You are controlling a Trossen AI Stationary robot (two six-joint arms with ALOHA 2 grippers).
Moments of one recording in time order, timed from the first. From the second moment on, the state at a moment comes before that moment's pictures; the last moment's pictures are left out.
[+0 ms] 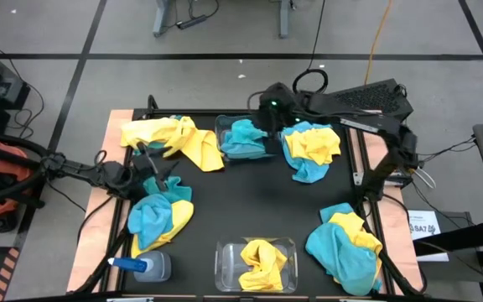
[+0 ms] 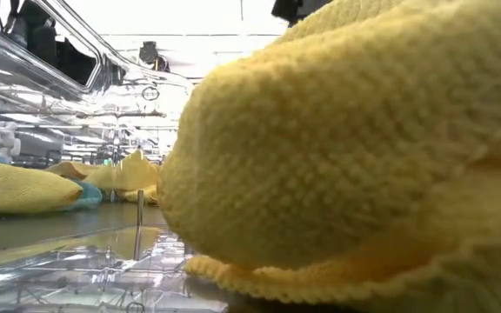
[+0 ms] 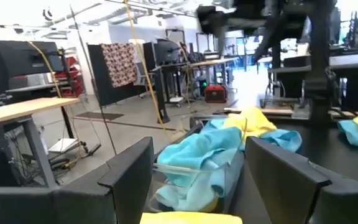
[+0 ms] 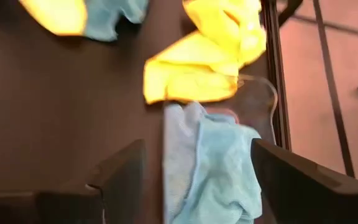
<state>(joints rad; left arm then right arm) -0.25 0.05 0.01 0.21 -0.75 0.23 -0.35 1.64 1.65 -0.81 -0.16 -0.45</state>
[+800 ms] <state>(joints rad) 0.05 0.68 0.54 -0.24 -0.82 0.06 -0.06 1.42 1.65 -1.05 -0.10 -0.27</state>
